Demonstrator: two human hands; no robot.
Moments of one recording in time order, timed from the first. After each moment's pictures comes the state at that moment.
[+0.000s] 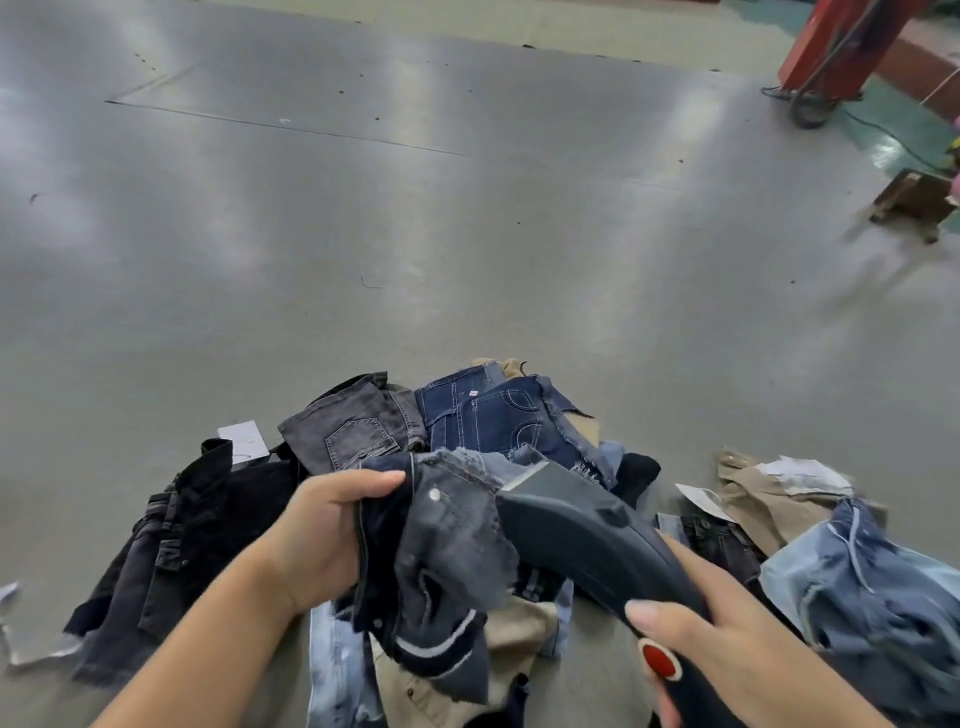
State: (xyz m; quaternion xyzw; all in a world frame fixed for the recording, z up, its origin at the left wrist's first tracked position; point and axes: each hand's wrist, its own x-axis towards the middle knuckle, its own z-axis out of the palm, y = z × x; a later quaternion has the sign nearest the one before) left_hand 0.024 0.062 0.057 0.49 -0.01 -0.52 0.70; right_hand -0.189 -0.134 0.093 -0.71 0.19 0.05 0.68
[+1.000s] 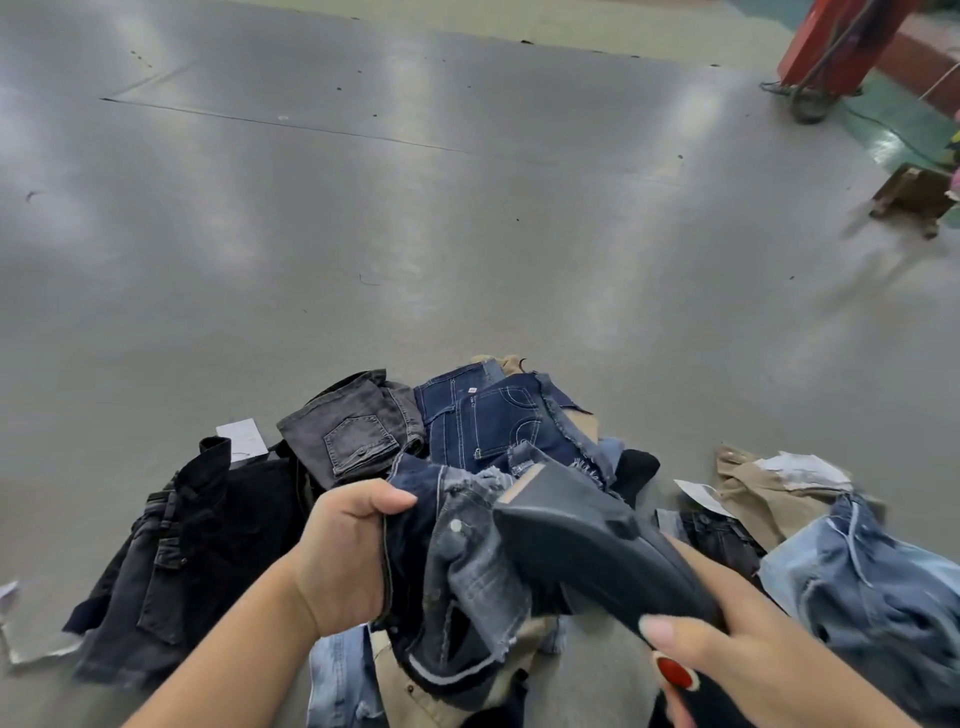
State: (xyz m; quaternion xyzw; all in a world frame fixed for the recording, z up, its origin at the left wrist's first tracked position) left_hand 0.014 0.057 0.043 0.38 -0.01 -0.64 0.67; right_hand -0.209 -0.155 0.089 -0.73 0.14 0.07 0.67
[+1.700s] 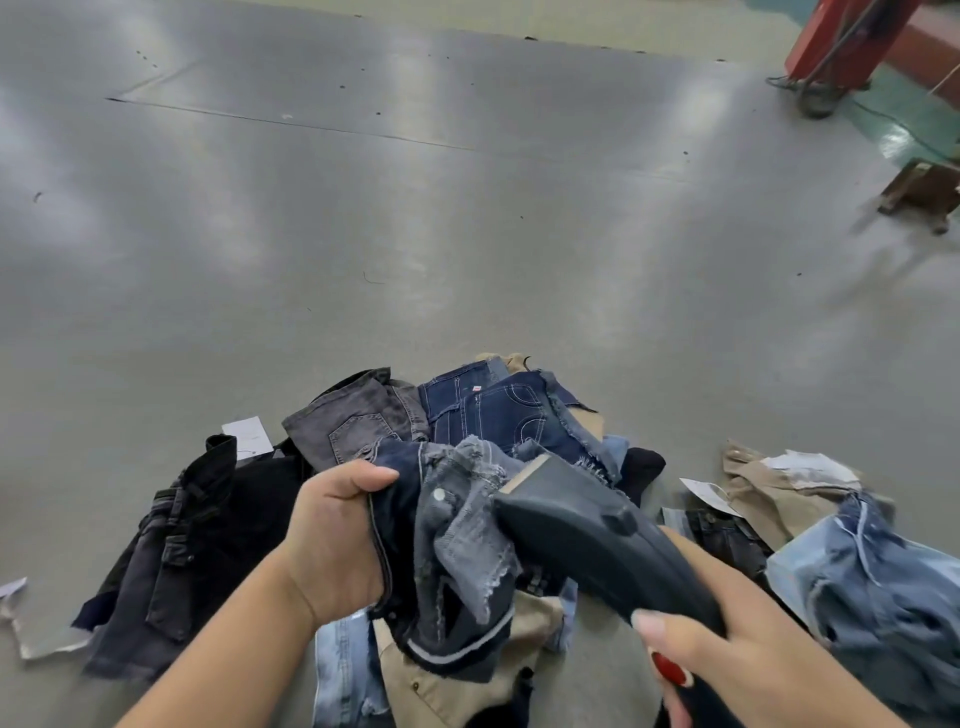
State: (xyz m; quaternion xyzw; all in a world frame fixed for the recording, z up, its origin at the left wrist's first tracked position) left_hand 0.019 0.059 0.050 0.35 0.01 -0.61 0.71; right_hand -0.189 -0.131 0.100 -0.77 0.17 0.03 0.61
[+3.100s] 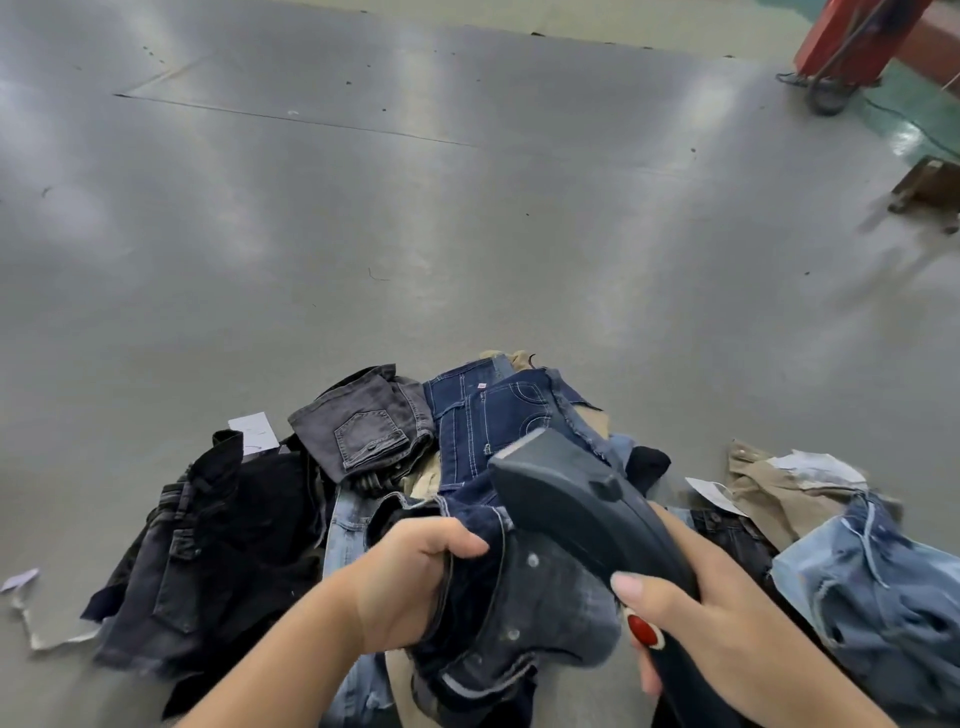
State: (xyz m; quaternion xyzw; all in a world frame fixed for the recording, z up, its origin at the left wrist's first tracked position) left_hand -0.015 0.045 0.046 0.45 -0.06 -0.67 0.59; right_hand -0.177 -0.128 0.089 -0.73 0.18 0.01 0.66
